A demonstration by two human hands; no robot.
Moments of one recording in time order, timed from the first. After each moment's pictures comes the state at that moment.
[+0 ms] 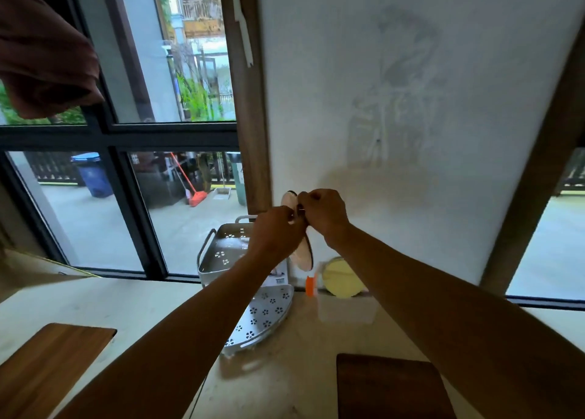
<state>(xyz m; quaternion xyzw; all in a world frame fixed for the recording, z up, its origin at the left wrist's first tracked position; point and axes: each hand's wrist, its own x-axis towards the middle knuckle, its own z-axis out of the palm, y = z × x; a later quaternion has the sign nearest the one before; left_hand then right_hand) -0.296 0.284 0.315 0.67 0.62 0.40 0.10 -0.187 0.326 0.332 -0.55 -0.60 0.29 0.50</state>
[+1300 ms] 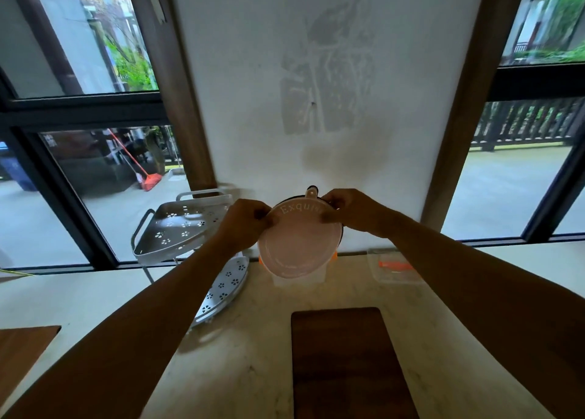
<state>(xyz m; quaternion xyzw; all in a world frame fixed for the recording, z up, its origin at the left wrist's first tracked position) -0.242 0.283 0.276 0.75 0.54 0.33 0.21 0.017 0.285 0.284 -0.53 -0.70 0.37 0.31</state>
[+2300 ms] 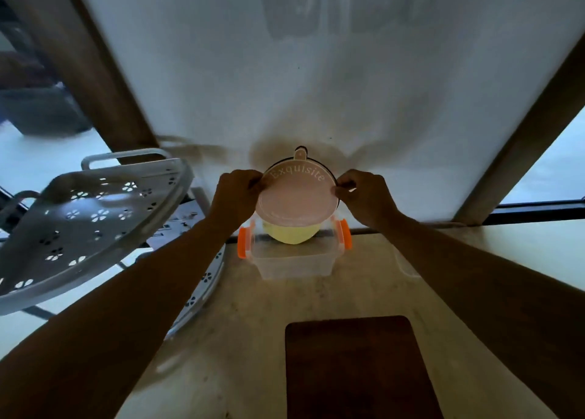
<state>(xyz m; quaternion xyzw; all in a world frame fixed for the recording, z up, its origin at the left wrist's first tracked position) -0.222 0.530 0.114 0.77 0.57 0.28 0.08 0.045 0.502 0.092 -0.62 -0.69 0.14 0.34</state>
